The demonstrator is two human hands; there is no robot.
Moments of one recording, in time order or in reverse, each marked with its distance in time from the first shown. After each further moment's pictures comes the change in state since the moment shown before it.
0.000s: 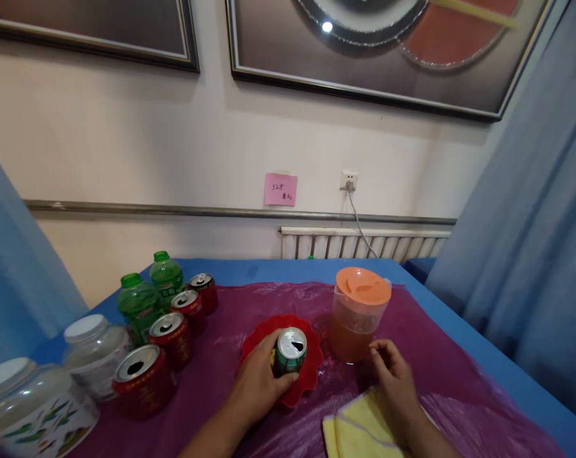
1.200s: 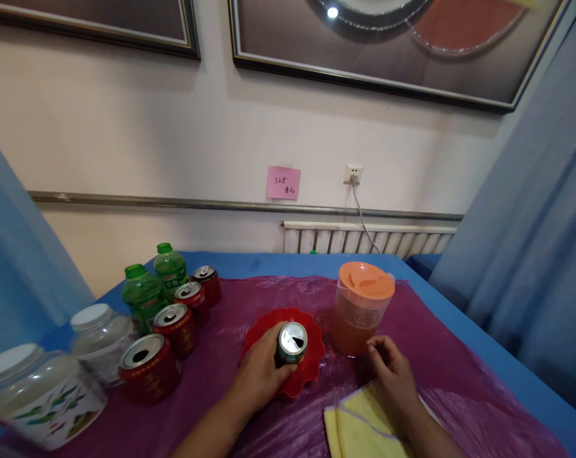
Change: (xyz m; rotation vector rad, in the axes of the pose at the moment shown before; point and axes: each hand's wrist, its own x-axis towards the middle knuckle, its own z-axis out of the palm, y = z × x) left_hand 0.001 -0.008 0.003 -0.012 -0.022 0.034; right_hand -0.006 -0.015 0.001 -0.078 -0.056 -0.033
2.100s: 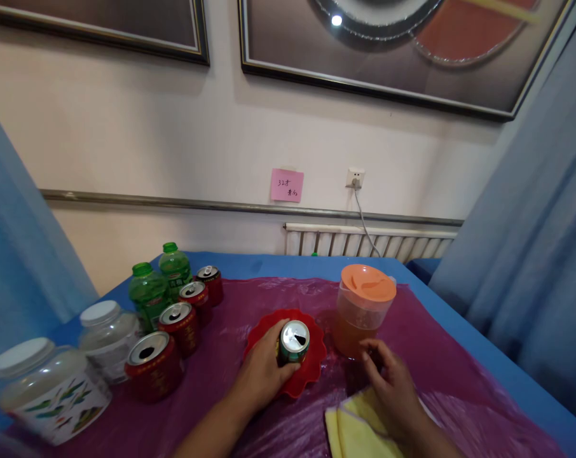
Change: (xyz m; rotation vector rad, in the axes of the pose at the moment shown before) left_hand -0.002 0.006 -0.002 0.011 0.054 -0.021; right_hand -0.011 -0.024 -0.001 -0.200 -0.151 -0.131
